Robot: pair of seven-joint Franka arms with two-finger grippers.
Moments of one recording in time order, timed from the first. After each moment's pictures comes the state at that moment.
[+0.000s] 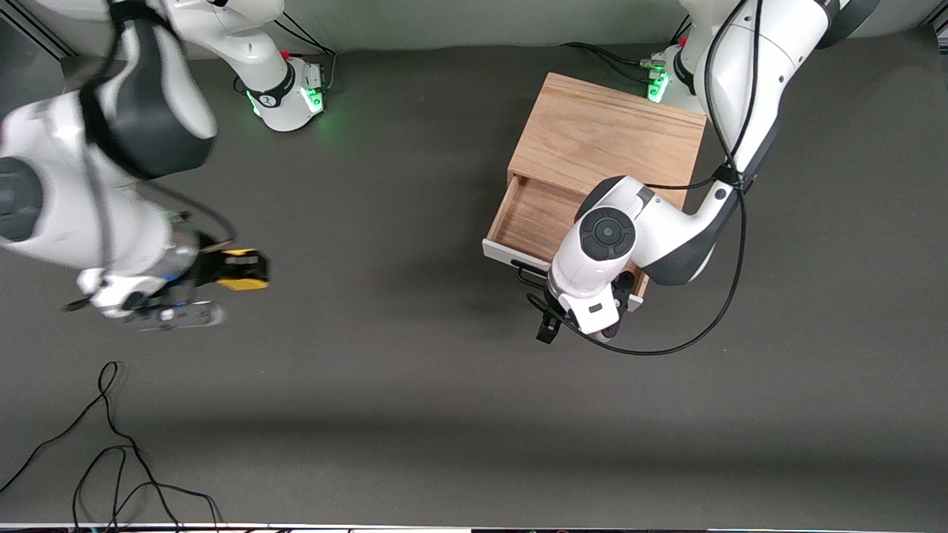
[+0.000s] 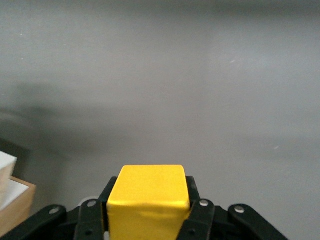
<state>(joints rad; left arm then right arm) -0.14 0.65 -0.51 -1.54 0.28 2.22 -1.87 0.30 0.33 0.00 -1.38 0.07 1.59 0.29</state>
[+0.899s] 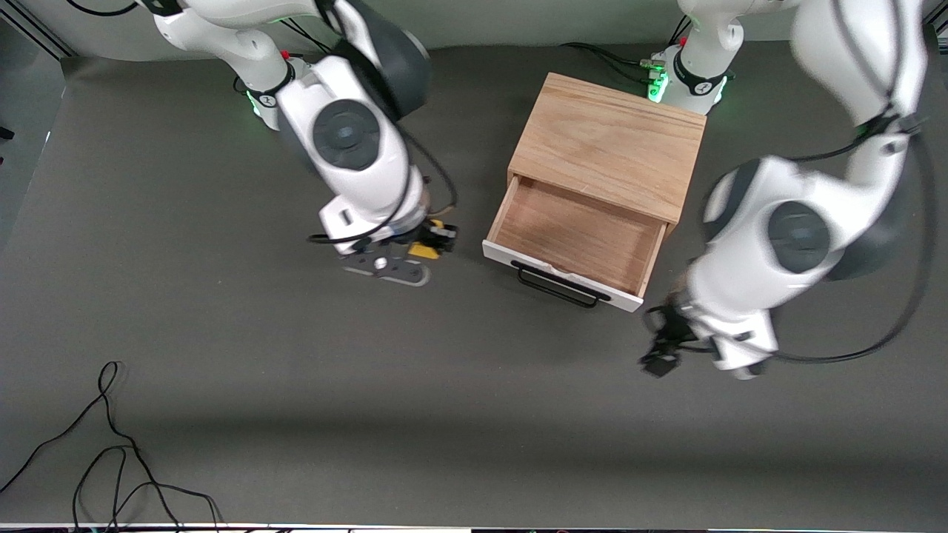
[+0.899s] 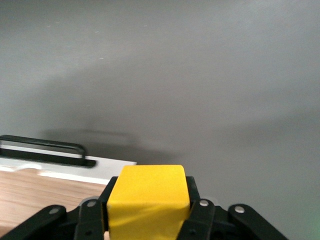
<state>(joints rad) 0.12 0.48 -0.51 -1.38 0.14 1.86 -1.41 0.67 0.54 0.00 -1.19 0.09 1.72 0.97</state>
